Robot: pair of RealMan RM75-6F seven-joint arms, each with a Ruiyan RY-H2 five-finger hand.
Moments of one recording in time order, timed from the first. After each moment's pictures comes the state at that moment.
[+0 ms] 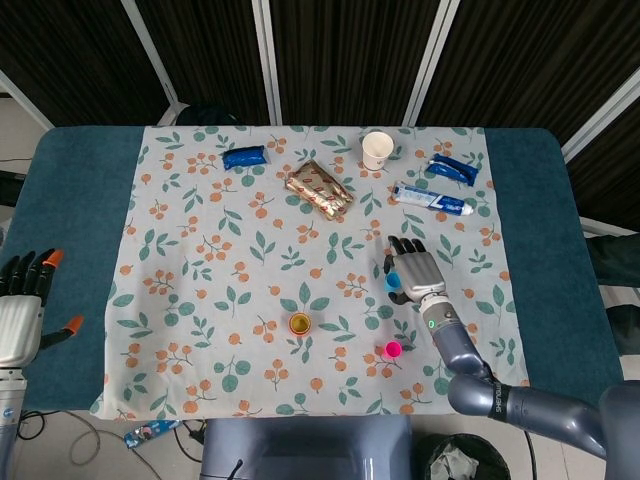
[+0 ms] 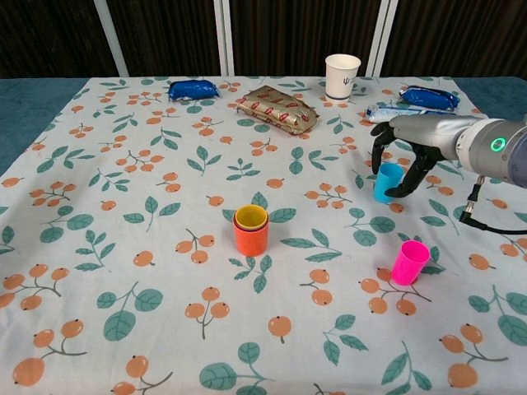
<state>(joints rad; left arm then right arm) -0.21 -1.20 -0.03 -1.58 1.38 1.53 0.14 0.81 -1.54 0.22 -1.44 -0.71 0.88 -0.54</state>
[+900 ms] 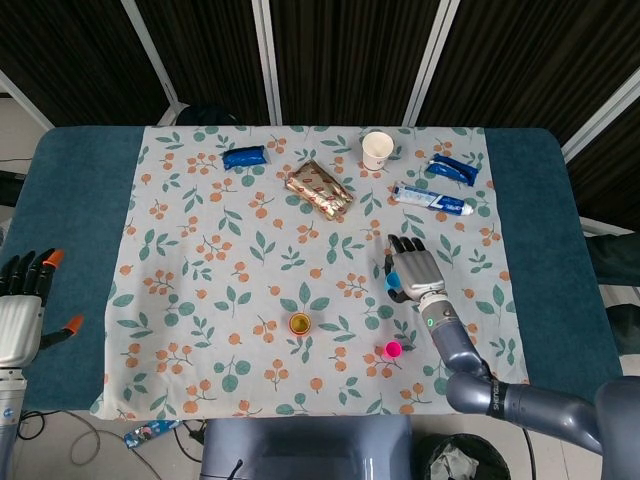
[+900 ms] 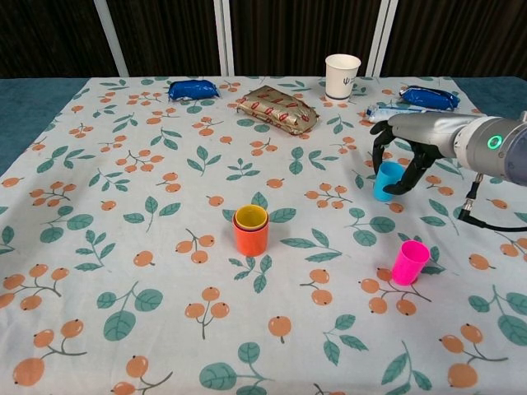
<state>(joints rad) -0.19 -1.20 -0.06 -1.58 1.40 1.51 0.15 0.84 -1.54 0.20 -1.44 -0.69 0.89 -0.53</state>
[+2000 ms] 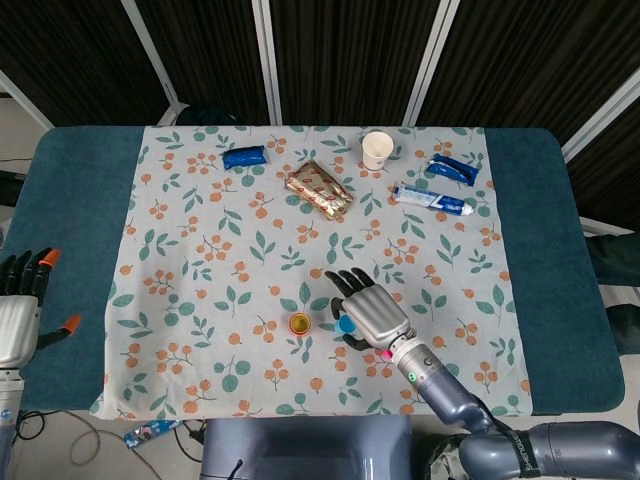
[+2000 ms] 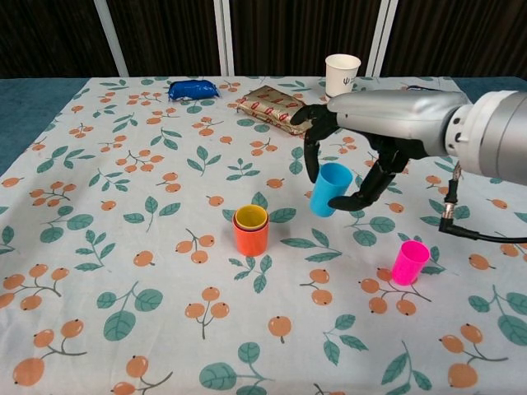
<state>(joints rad) -0.17 -1.20 -0.09 -1.59 1.41 1.50 0.14 0.82 -1.39 0.13 -1.95 -0.95 1.01 -0.59</state>
